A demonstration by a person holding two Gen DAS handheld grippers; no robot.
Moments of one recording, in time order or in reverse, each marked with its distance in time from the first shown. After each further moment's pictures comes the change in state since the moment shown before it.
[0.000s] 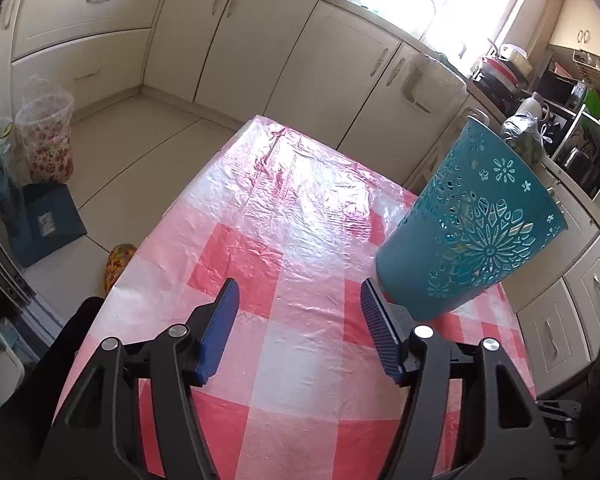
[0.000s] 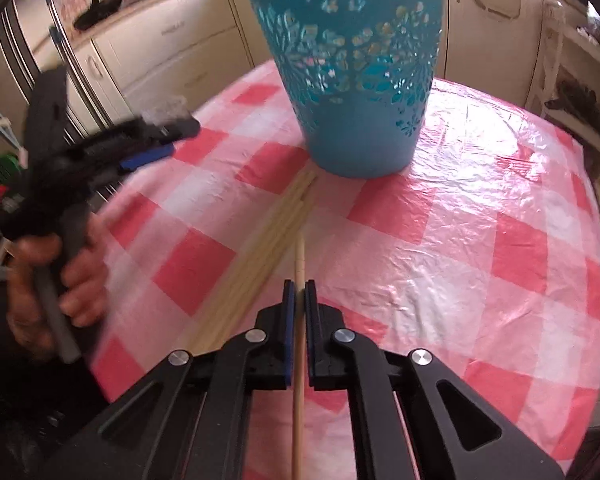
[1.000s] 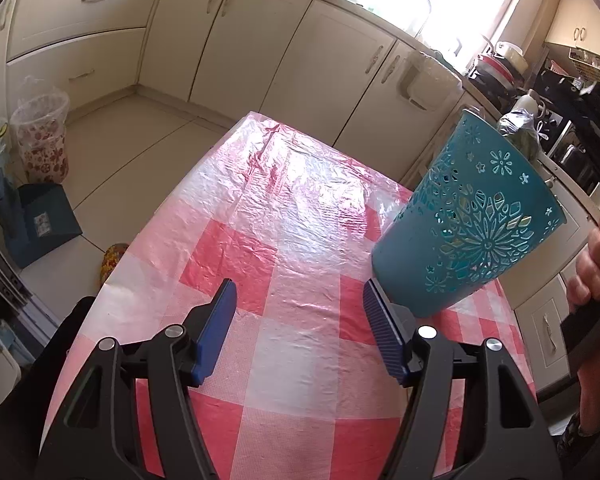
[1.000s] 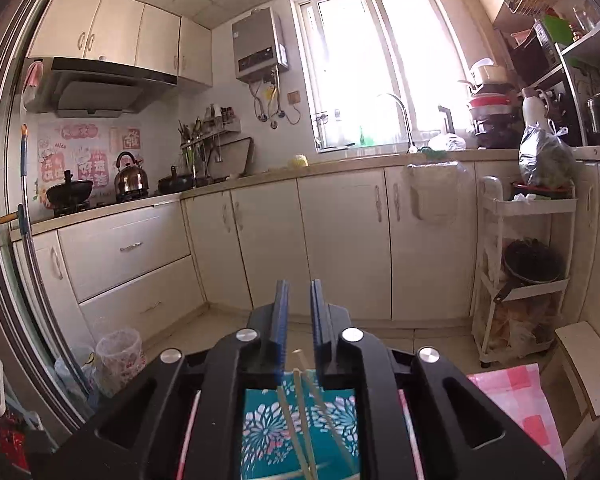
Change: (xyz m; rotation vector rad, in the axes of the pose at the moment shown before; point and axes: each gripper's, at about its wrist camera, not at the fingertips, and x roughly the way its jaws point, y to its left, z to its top) left arm 0.001 -0.002 -0.001 0.003 0.001 -0.020; right arm -0.070 0.012 0.147 0.016 -0.804 -0.218
